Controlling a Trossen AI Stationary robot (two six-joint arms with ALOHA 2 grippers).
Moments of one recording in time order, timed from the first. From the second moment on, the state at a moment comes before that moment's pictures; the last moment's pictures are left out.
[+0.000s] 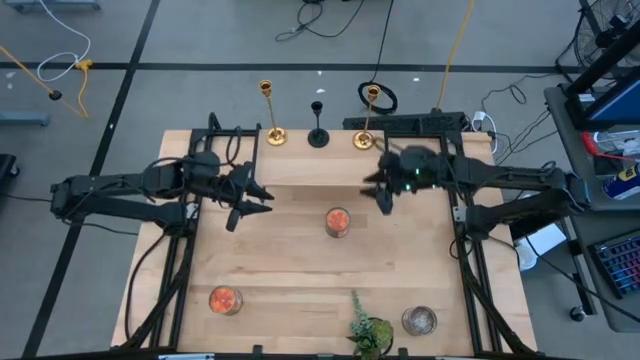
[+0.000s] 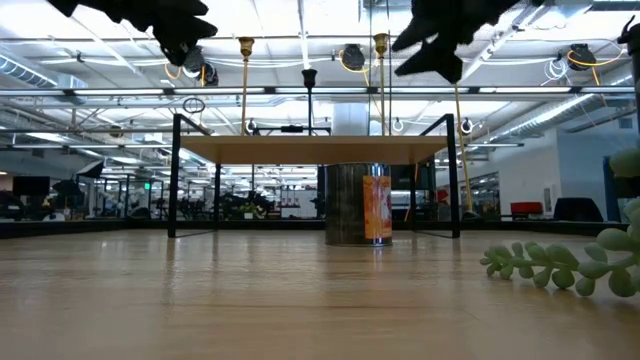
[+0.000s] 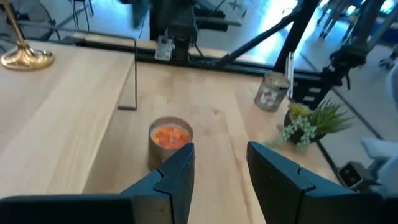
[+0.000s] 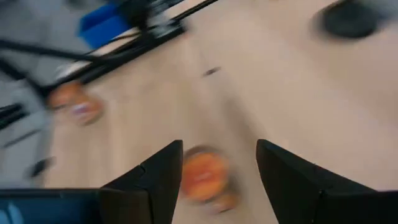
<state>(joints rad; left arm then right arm) 0.15 0.83 0.73 -0.24 0.30 -0.08 -0.18 1.12 0.96 -0.37 -0.07 0.38</state>
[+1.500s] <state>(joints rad) -0.77 1.15 0.73 -0.74 0.04 -0.88 0.32 1.13 0.25 0.93 0.03 0.18</state>
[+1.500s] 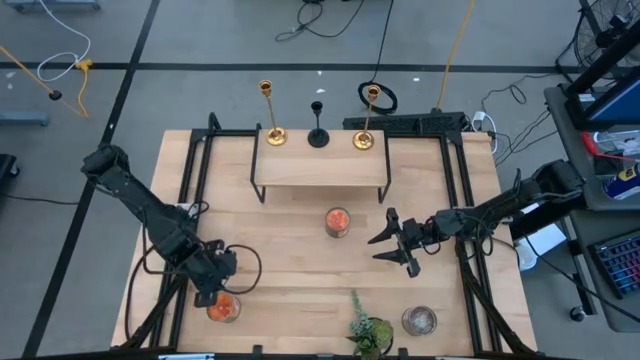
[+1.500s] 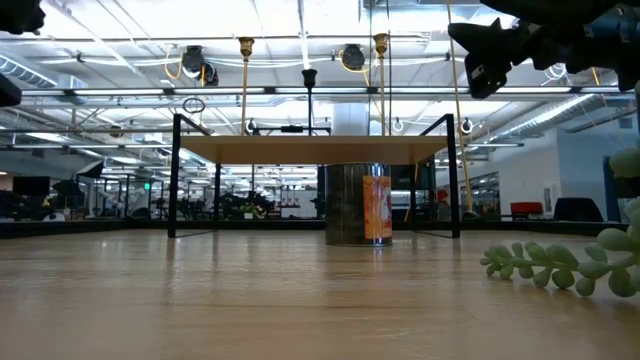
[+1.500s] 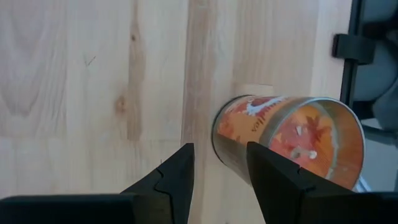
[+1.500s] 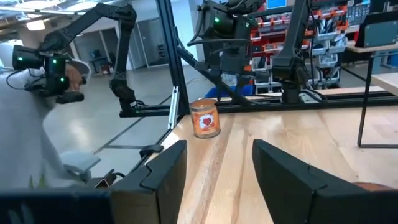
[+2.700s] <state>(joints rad) -0.90 1.35 0.82 -0.75 0.12 -1.09 0.32 1.13 0.25 0.95 0.03 0.06</state>
